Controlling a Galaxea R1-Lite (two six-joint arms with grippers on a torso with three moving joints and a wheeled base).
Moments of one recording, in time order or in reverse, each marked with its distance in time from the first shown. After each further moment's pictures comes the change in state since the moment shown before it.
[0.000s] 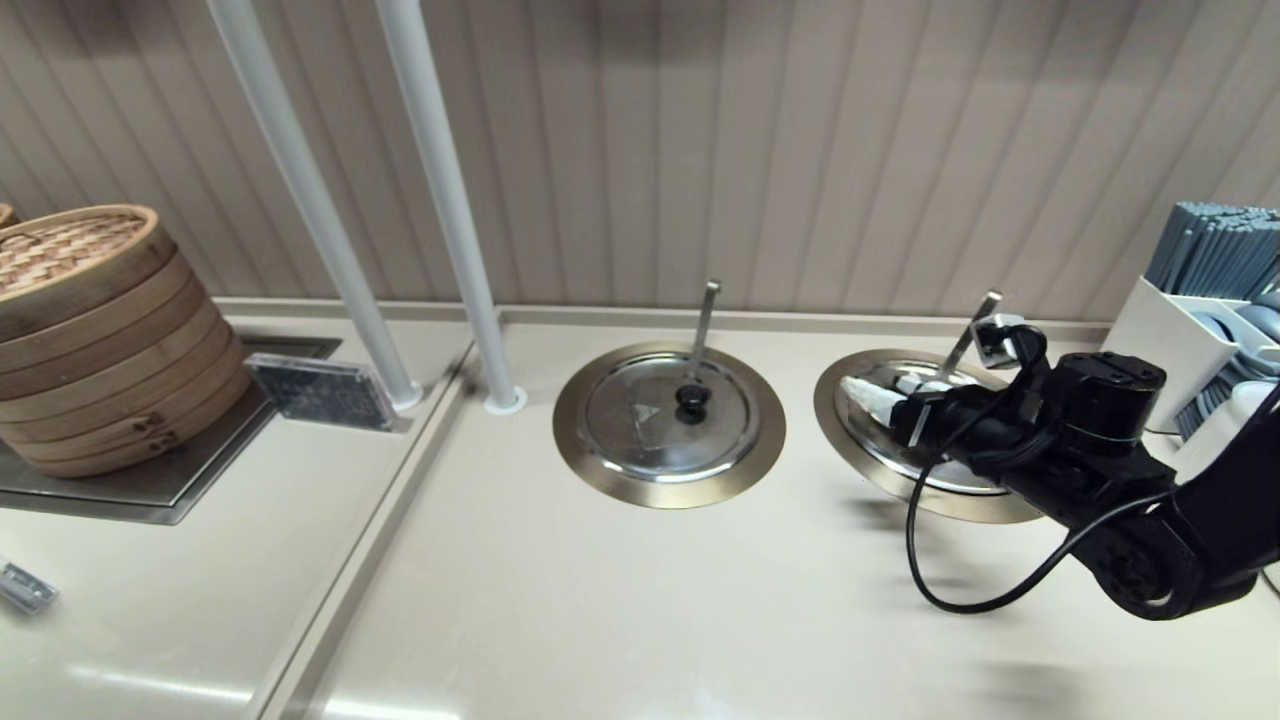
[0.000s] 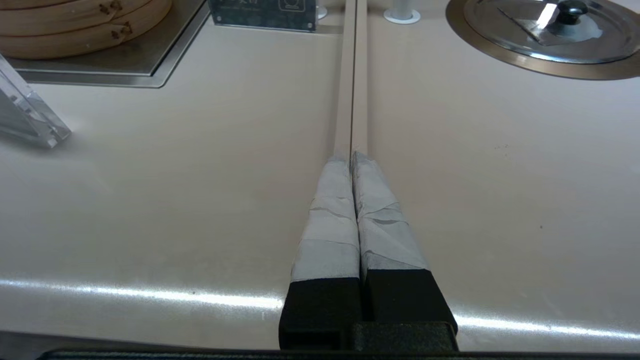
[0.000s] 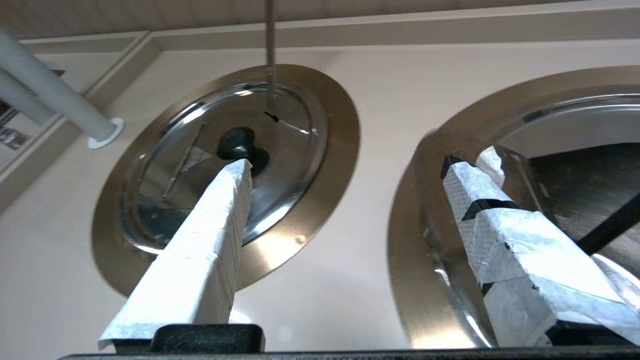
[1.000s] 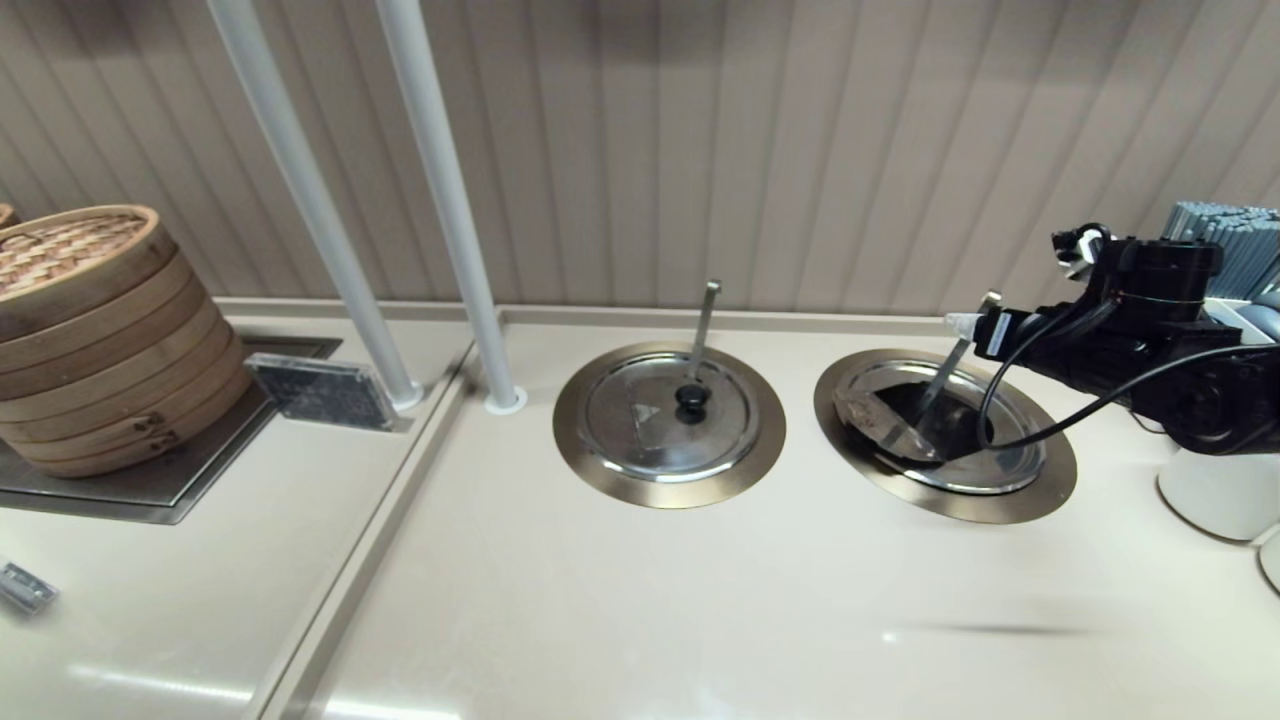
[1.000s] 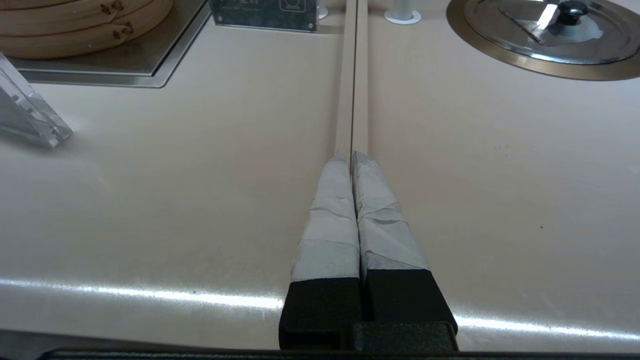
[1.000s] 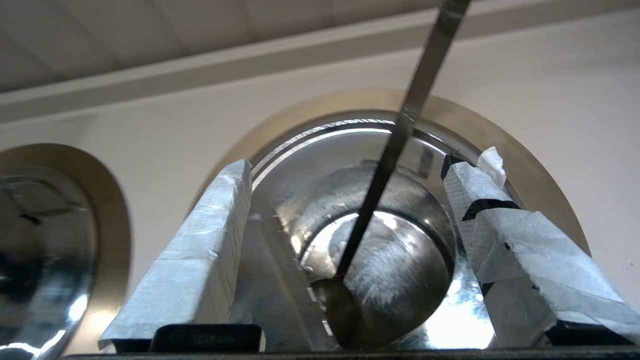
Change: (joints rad) left arm 0.000 0.000 0.000 0.000 0.000 0.000; right arm -0.208 -0.043 -0.474 0.713 -0.246 -0.009
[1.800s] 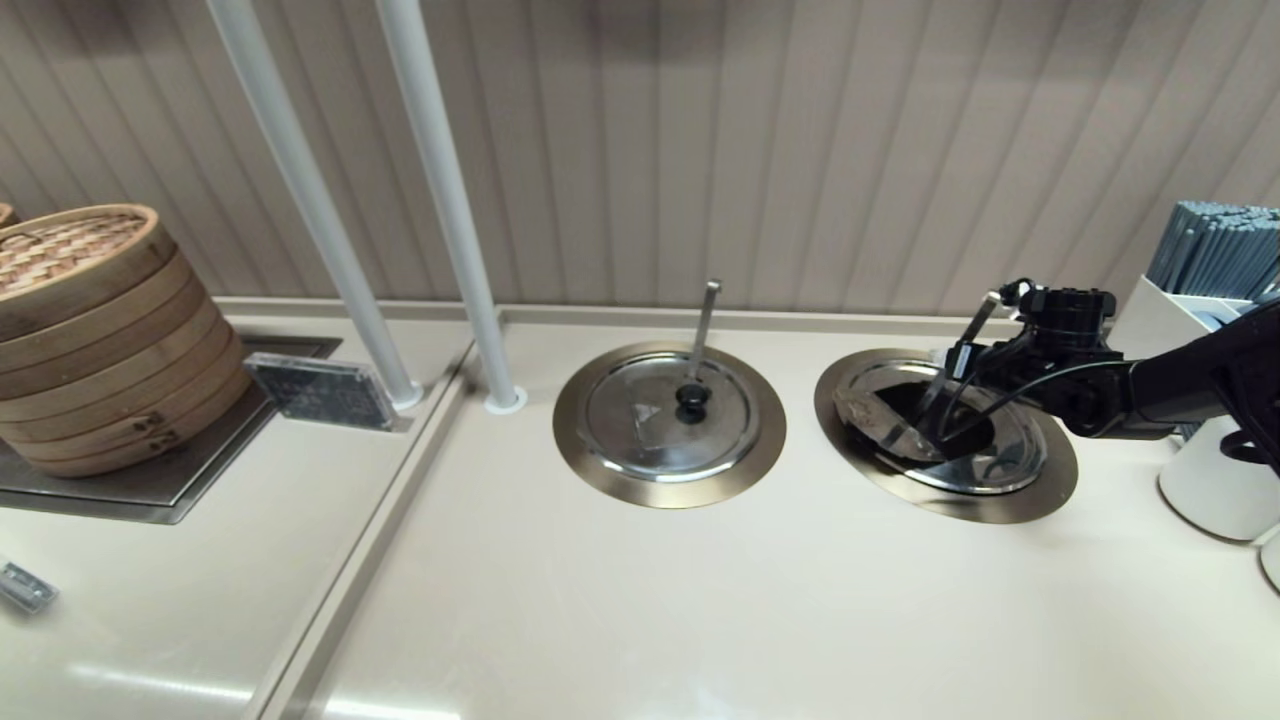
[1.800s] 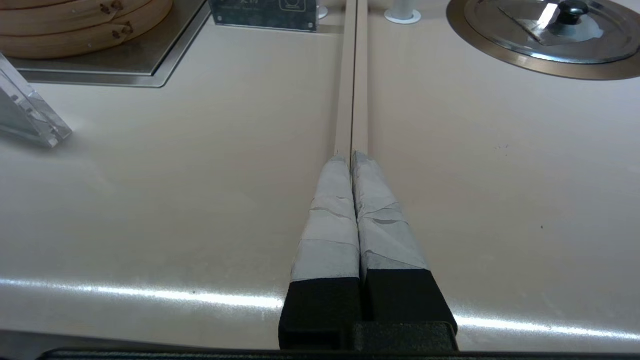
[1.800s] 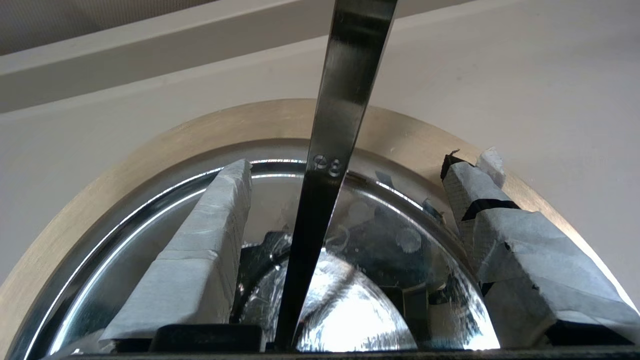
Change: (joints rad) left arm 0.000 0.000 0.000 0.000 0.000 0.000; right arm -0.078 0.413 -0.410 0.074 -0.026 -0.010
